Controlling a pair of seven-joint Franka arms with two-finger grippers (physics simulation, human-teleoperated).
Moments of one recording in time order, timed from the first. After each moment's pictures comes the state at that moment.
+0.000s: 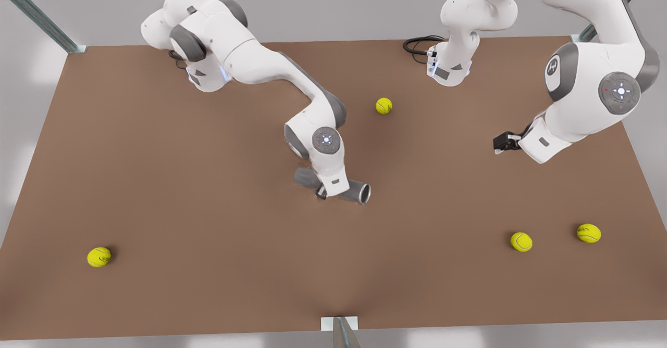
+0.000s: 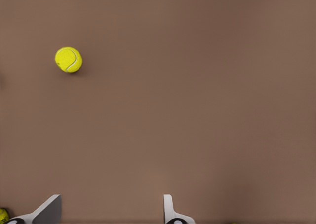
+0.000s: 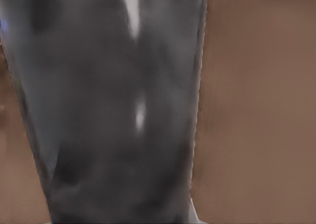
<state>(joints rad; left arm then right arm) -0.07 0.13 -0.02 -1.53 -0.01 1.54 -0.01 0.80 0.79 -0.03 -1.17 0.01 2.00 -0.41</state>
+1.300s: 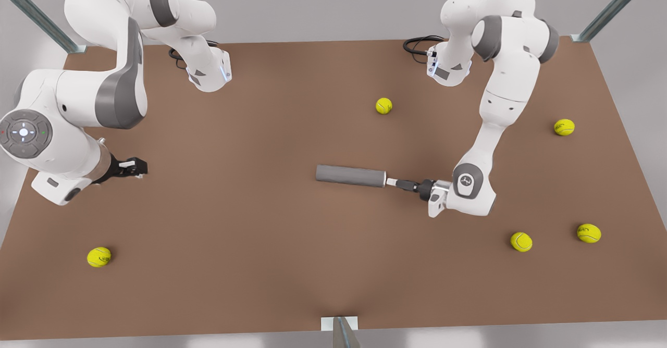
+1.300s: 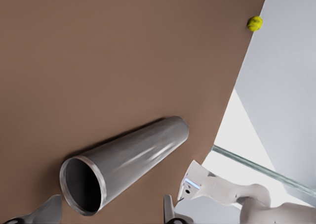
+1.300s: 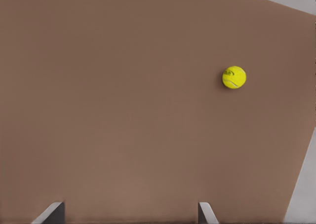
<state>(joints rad) -0.06 0.76 -0.16 -1.73 -1.05 1.83 0.51 0.16 0.44 -0.09 -0.97 -0.15 1.25 -0.14</state>
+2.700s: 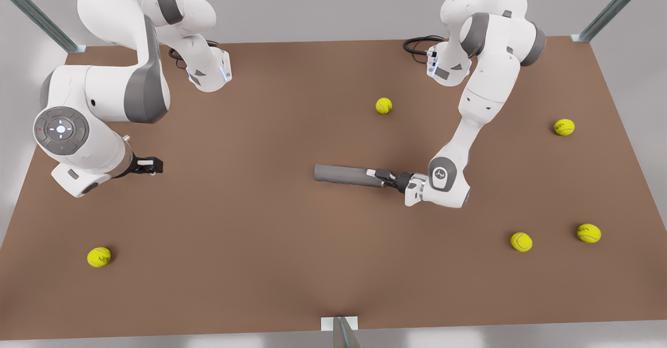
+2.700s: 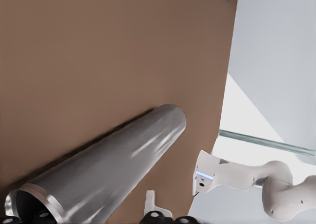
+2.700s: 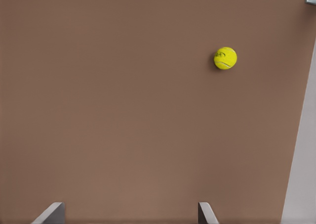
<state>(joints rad) -0.17 0.76 -0.17 -1.78 -1.12 1.91 0.72 0.23 0.44 -0.09 -0.97 -0.20 1.21 0.06</state>
